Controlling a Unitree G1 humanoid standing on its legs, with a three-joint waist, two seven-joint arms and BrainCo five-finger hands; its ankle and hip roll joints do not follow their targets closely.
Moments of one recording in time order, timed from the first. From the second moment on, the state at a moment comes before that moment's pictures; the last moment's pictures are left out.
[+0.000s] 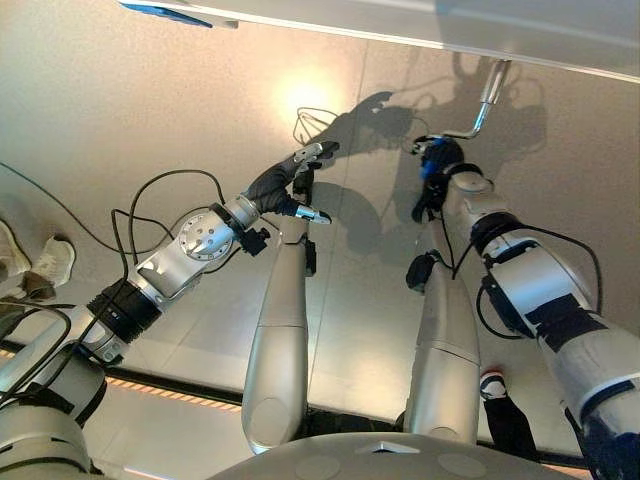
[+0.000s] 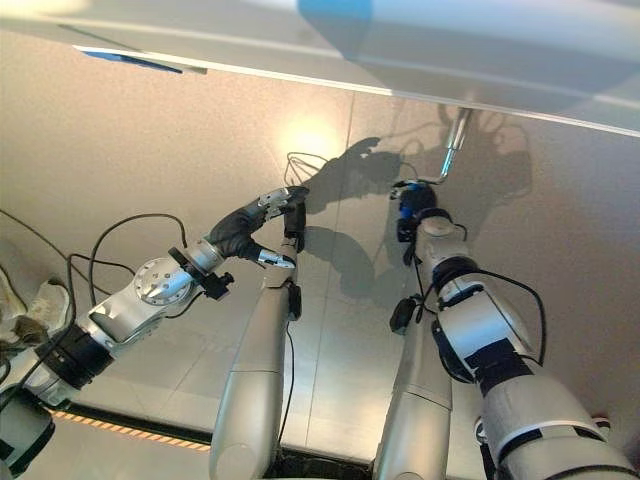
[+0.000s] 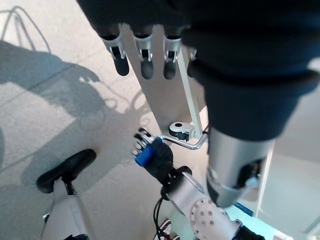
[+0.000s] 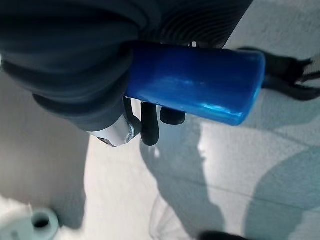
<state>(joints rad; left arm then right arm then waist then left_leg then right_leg) -0.60 0.86 -0.72 0.05 -0.51 -0.30 -0.06 -1.07 -0.44 0.31 1.36 0.63 -0.09 -0.08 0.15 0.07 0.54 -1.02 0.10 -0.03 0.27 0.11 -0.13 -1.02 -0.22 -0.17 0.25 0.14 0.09</state>
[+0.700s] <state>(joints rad) -0.36 0.88 -0.53 -0.07 -0.54 -0.29 -0.08 -0.48 -0.59 0.22 0.42 0.77 -0.26 -0.05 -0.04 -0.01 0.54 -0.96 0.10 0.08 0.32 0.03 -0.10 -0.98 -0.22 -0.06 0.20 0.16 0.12</state>
